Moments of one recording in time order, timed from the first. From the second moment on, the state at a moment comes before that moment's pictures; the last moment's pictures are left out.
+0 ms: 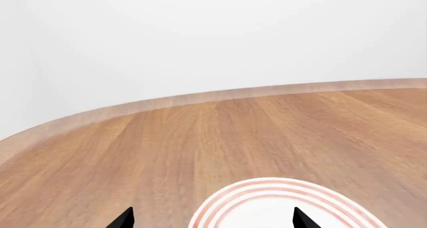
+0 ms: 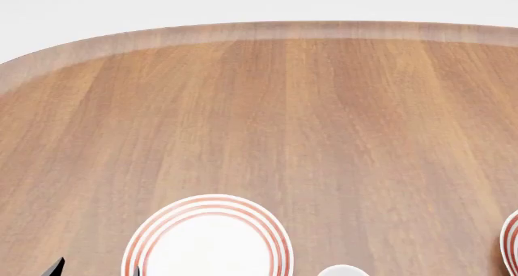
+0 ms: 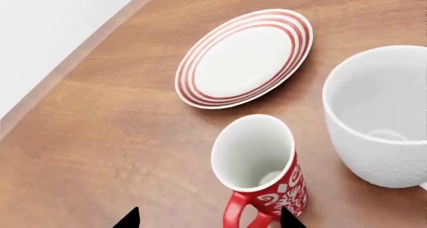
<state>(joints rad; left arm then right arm) 0.03 -0.23 0.29 0.12 -0.14 0.00 -0.25 0.07 0.07 -0.02 -0.28 0.71 0.15 1.14</state>
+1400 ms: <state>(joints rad) 0.02 -0.25 0.32 0.12 -0.15 0.01 -0.28 0.29 0.06 -0.06 0.14 0.75 0.04 1.21</state>
